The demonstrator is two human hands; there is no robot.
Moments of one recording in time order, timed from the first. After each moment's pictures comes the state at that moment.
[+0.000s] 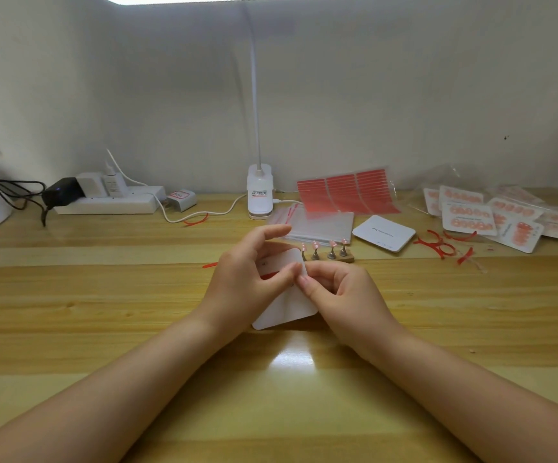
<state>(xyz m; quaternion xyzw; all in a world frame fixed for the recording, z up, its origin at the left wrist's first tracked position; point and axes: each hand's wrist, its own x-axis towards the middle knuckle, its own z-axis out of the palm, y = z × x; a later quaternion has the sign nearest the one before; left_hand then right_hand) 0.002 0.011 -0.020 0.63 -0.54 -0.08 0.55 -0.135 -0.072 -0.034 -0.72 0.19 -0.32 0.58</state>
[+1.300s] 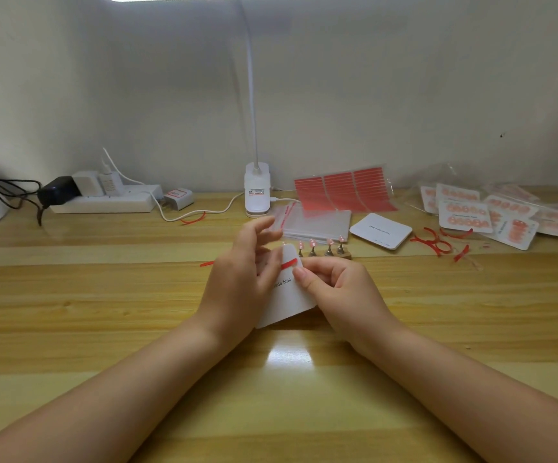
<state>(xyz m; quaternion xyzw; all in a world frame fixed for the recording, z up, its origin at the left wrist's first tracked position) 0.000 0.009 -0.026 0.64 -0.56 0.09 0.52 -0.133 -0.070 -0.030 -0.70 0.20 -0.33 0.60</state>
